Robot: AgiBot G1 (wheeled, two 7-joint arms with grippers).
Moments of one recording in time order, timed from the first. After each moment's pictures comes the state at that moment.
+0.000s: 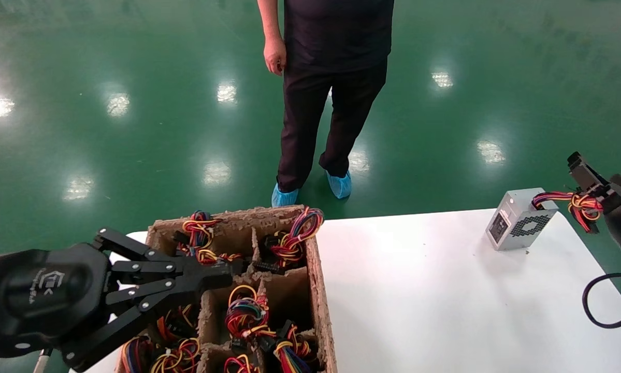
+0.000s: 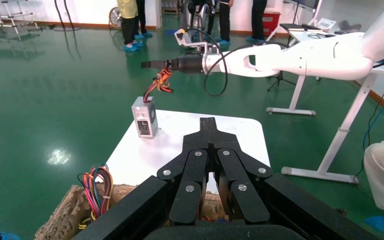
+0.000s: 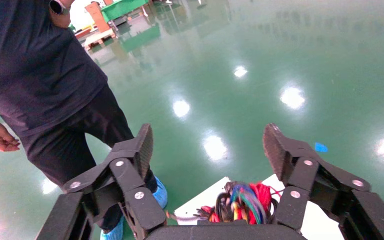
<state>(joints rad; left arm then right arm) -1.10 0.55 0.42 -1.25 0.62 1.43 -0.10 0.88 -0.87 -0.19 0.98 -0.82 0.02 0.32</state>
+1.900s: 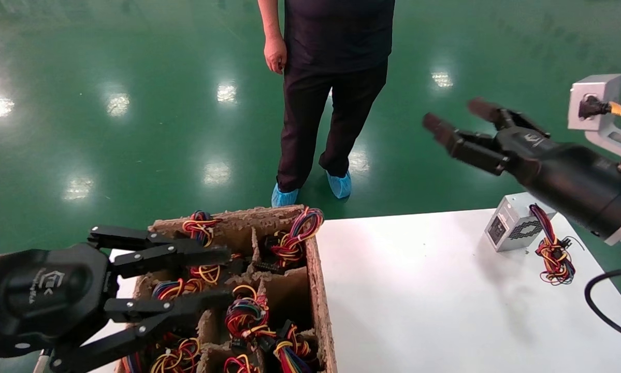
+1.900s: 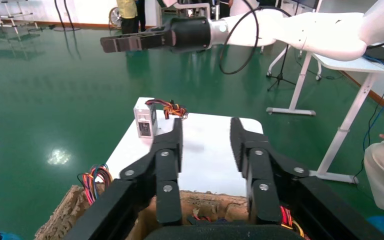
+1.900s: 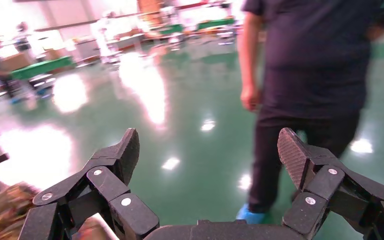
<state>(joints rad) -1.10 0.55 0.42 -1.25 0.62 1.43 -0.10 0.99 -0.72 -0.23 1.18 -0.80 -0.78 0.22</state>
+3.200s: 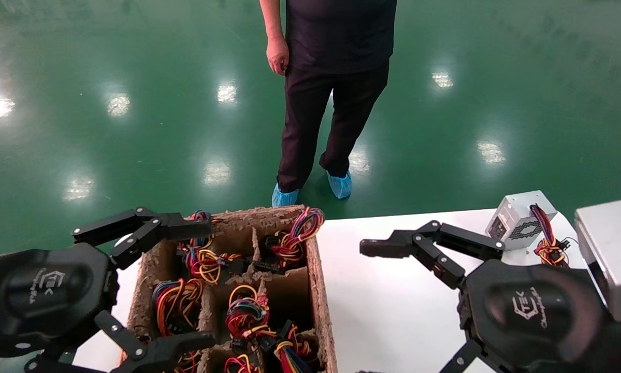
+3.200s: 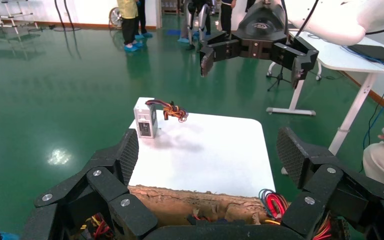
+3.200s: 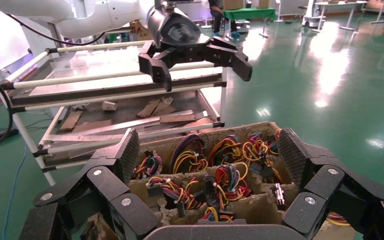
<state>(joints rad) -1.10 0.55 0.42 -1.25 0.62 1.43 -0.10 1.08 -0.61 -0.28 1.29 -0.73 -1.53 0.19</state>
